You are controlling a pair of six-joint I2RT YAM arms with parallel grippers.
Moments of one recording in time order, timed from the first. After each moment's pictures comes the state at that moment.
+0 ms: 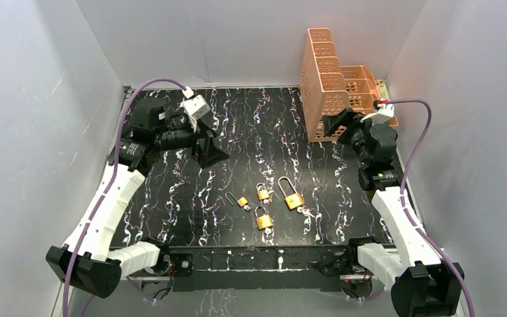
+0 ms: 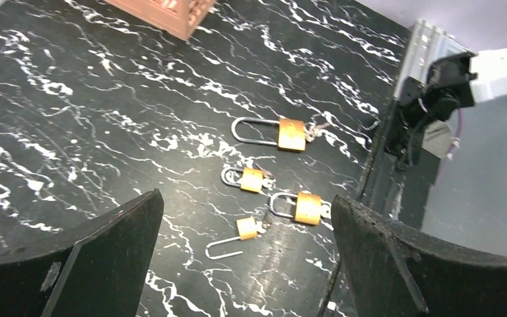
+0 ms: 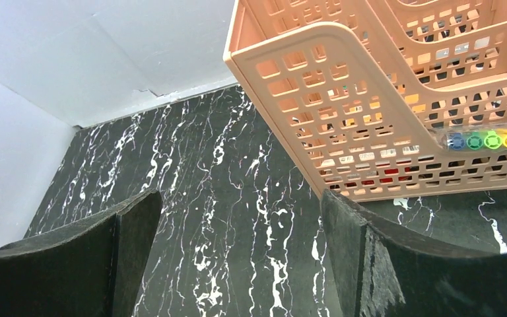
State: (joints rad) left arm -0.32 1.14 1.27 -0.61 0.78 0.17; right arm 0.13 0.95 0.75 0.10 -0.09 0.47
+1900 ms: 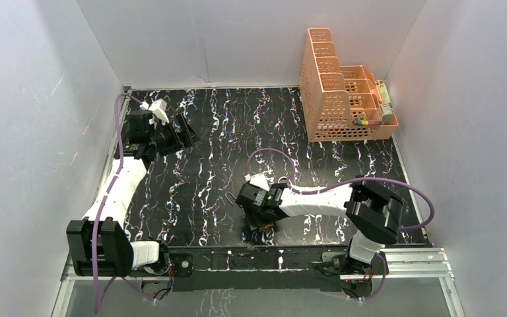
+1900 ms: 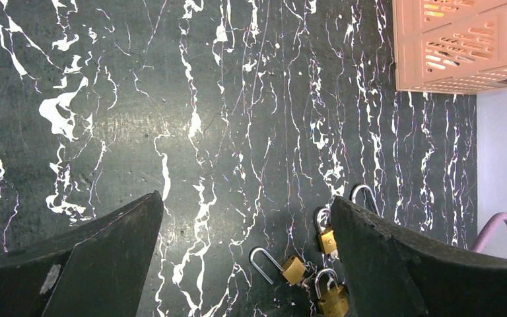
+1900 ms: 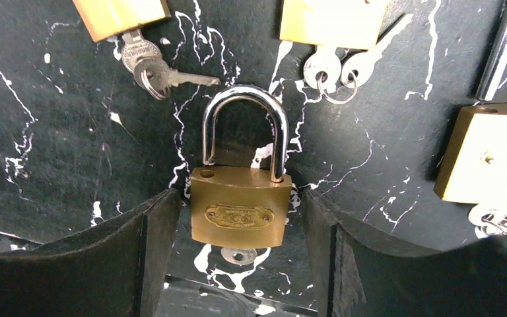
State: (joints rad) left arm -0.03 1.26 0.99 -0.39 0.38 -0.40; right arm 1.21 1.65 0.98 -0.60 0.26 0.76
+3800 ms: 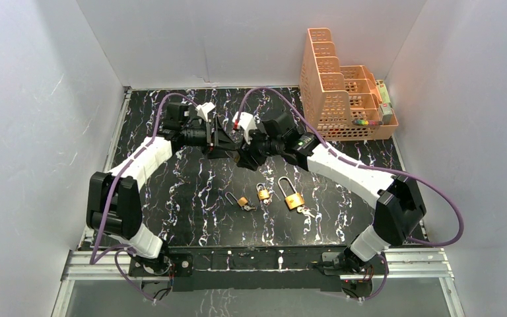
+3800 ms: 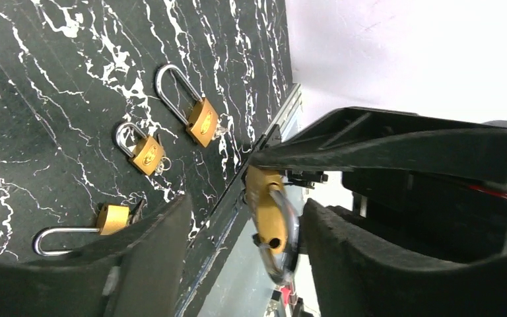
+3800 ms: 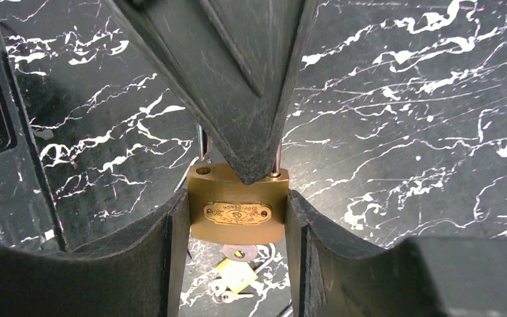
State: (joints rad) left arm -0.23 1.56 1.12 -0.31 1.02 -0.63; right arm 0.82 1.55 1.27 -0.32 -0.38 -0.19
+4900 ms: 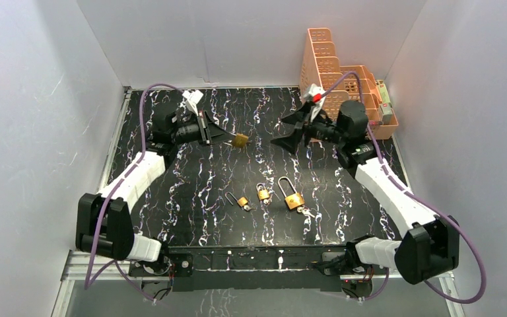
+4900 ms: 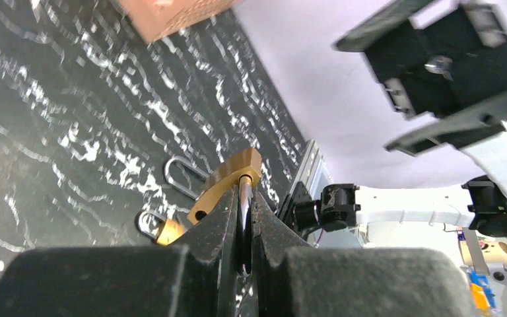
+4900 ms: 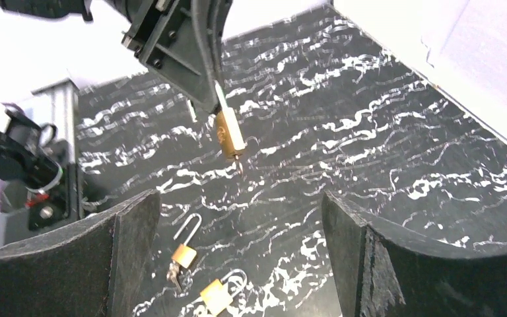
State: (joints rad) left arm -0.23 1.42 0.99 0.09 0.92 -0.67; right arm 0.43 1.21 1.02 0.06 -0.79 0.00
